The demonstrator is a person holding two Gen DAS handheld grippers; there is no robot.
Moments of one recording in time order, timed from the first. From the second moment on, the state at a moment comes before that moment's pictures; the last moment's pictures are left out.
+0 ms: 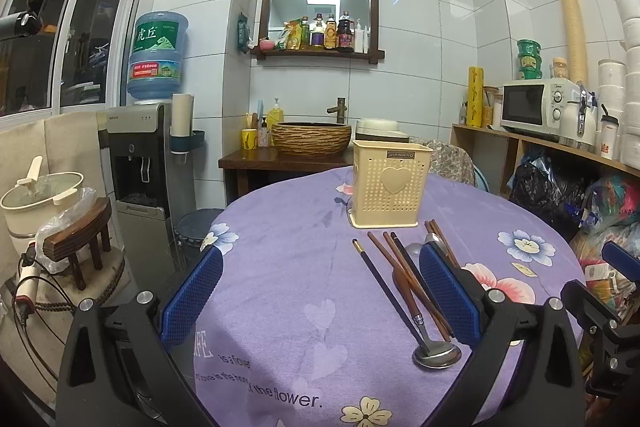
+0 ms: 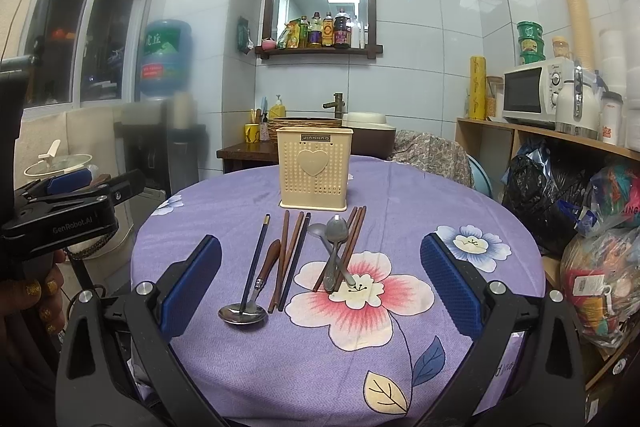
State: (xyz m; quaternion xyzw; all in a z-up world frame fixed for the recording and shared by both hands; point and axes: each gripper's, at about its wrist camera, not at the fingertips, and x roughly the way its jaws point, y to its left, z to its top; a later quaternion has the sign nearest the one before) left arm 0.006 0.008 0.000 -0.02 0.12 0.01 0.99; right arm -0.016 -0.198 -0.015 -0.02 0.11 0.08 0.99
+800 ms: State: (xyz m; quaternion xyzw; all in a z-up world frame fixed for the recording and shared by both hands) left arm 0.007 0.009 -0.001 -0.02 0.13 0.01 0.99; right arm -0.015 -0.196 -0.015 -0.02 0.11 0.08 0.99
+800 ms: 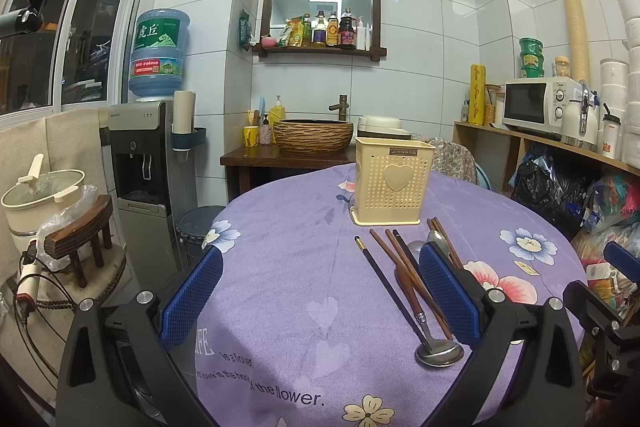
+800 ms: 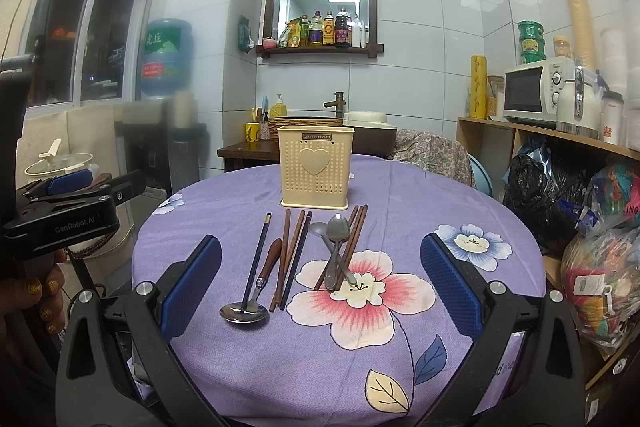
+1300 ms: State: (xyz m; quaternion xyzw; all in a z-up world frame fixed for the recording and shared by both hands) left arm 0.008 0.008 -0.002 -0.02 0.13 0.02 0.99; right arm -0.015 -0.194 -0.016 -0.02 0.12 0.08 0.99
